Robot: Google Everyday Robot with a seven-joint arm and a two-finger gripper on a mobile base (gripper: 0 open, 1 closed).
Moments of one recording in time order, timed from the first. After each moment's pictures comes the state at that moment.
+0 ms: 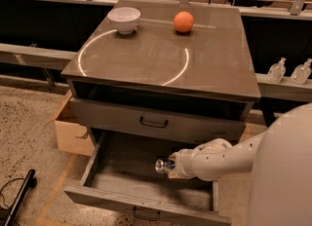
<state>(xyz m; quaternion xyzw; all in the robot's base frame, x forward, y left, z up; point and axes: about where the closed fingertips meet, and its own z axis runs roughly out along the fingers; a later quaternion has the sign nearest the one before) 0.525 -0.073 0.481 -0.68 0.68 -0.01 0.27</state>
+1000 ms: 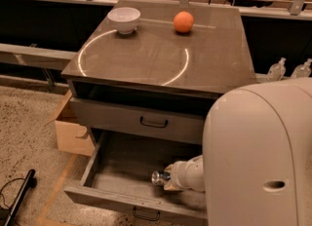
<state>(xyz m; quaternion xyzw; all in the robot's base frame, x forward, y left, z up) 0.506 -0.058 0.421 -0.68 0.69 0.02 0.26</state>
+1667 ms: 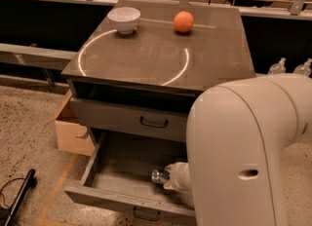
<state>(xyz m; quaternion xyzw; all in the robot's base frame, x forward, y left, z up) 0.508 -0.055 0.409 -0.67 0.69 0.01 0.26</state>
